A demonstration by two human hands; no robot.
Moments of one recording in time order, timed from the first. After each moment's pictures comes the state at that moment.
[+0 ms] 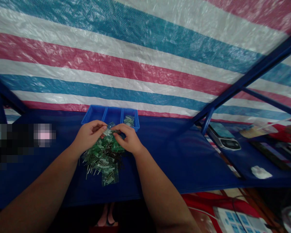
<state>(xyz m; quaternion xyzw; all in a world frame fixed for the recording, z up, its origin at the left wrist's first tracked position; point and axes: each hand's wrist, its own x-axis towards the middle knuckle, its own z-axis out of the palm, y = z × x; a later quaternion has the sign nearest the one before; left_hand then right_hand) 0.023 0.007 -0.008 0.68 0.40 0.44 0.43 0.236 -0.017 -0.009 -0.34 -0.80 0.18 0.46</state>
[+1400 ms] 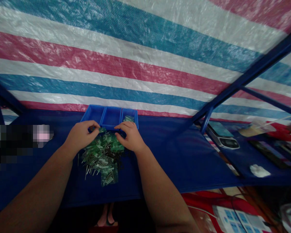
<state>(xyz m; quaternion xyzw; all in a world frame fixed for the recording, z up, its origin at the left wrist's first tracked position) -0.001 0.011 0.004 0.79 0.51 0.31 0.15 0.249 -0.015 -0.005 -0.42 -0.82 0.09 0.37</state>
